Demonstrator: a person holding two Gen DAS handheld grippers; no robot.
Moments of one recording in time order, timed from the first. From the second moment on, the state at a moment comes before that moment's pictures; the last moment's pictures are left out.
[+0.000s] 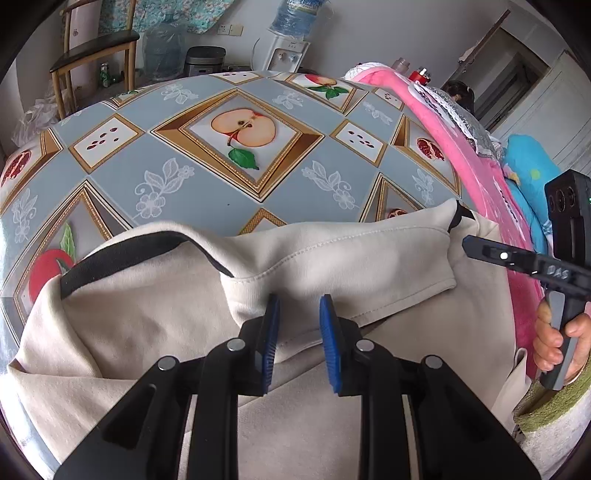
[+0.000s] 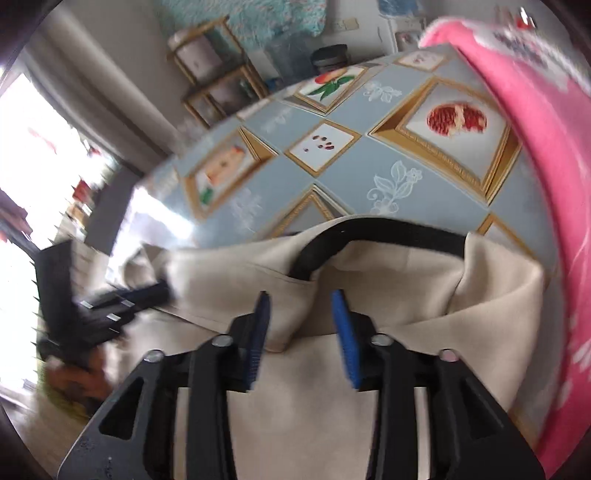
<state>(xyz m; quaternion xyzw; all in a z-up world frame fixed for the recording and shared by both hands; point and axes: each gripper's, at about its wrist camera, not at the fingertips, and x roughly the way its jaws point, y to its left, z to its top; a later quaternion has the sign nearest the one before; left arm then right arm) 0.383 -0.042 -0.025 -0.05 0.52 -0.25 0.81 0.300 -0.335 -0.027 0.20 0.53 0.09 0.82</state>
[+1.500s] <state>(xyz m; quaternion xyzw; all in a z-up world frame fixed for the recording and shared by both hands) 0.374 -0.048 -0.026 -0.04 0.51 -0.23 0.83 0.307 -0.206 -0.047 -0.01 0.53 0.09 0.84</state>
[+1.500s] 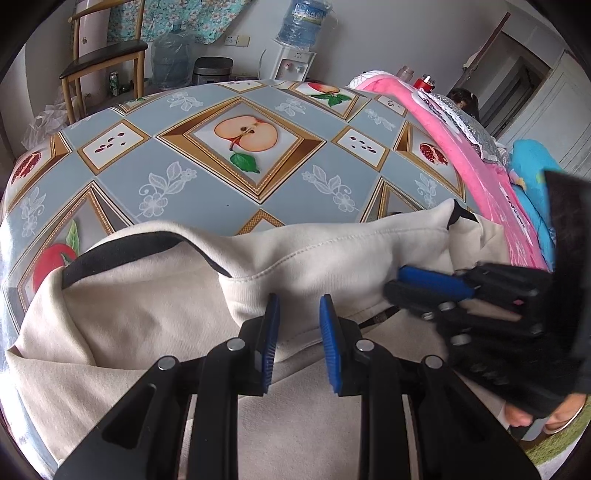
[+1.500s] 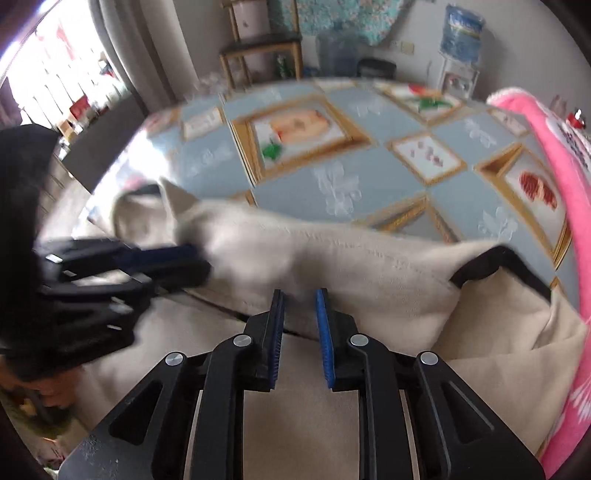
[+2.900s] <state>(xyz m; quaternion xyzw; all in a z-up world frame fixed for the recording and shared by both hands) 0.115 0.079 -0.015 0.07 0.47 -0.07 0.88 0.052 -0.144 -0.038 0.04 0.54 0.05 0.84</state>
